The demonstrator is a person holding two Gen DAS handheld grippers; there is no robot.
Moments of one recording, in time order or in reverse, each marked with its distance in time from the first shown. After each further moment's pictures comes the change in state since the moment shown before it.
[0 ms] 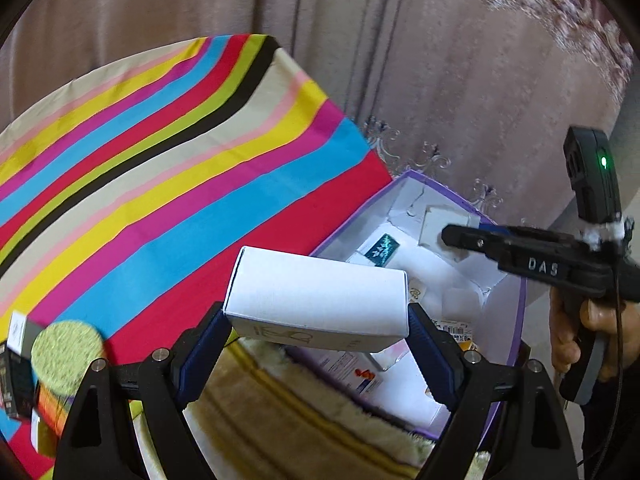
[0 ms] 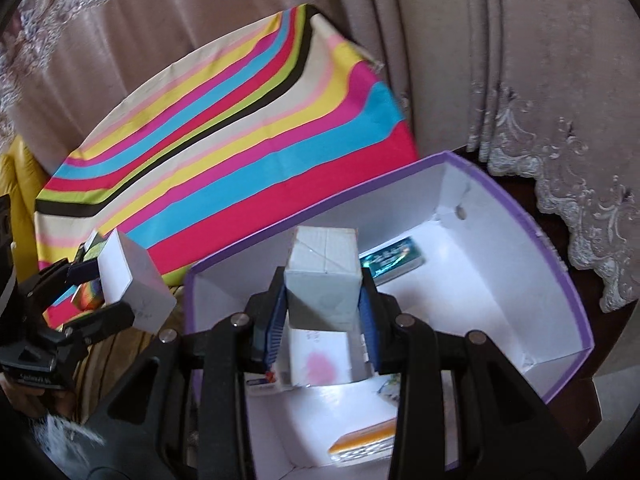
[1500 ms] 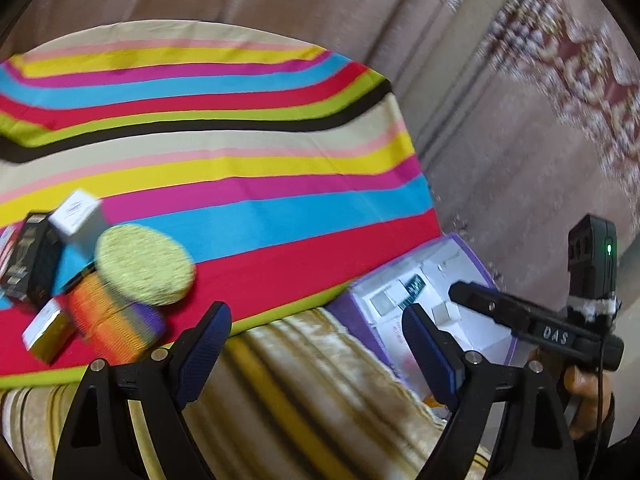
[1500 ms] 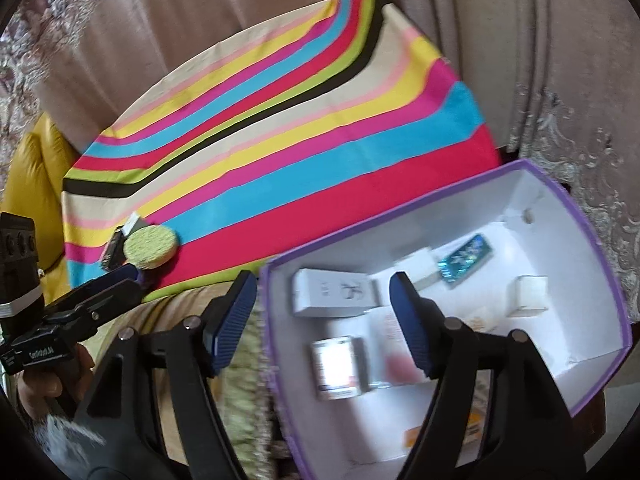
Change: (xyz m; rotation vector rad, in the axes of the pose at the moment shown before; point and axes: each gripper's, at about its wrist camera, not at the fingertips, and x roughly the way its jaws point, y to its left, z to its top) left arm -0.063 0.094 -0.058 -0.430 -0.128 0.012; right arm 0.008 0.088 -0.013 -0.084 0.070 0.143
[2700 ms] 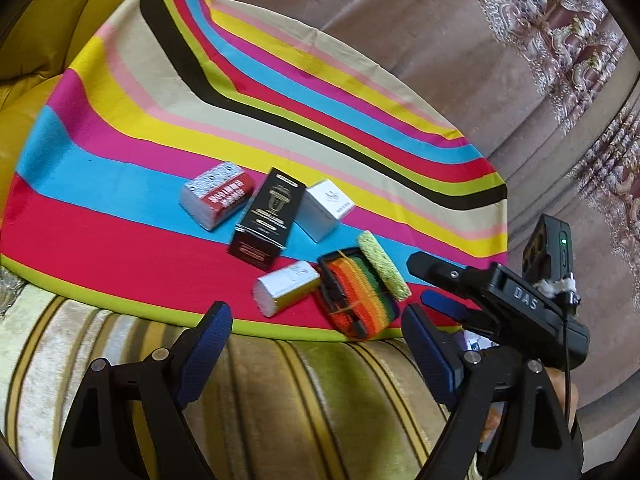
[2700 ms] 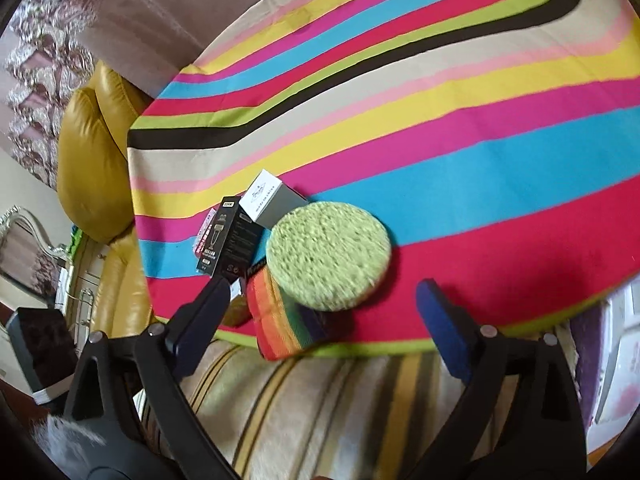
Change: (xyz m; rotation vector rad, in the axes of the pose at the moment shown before) left arm -0.091 0.148 -0.046 -0.386 -0.160 0.179; right arm 0.142 0.180 0.020 -0.054 0.208 0.303
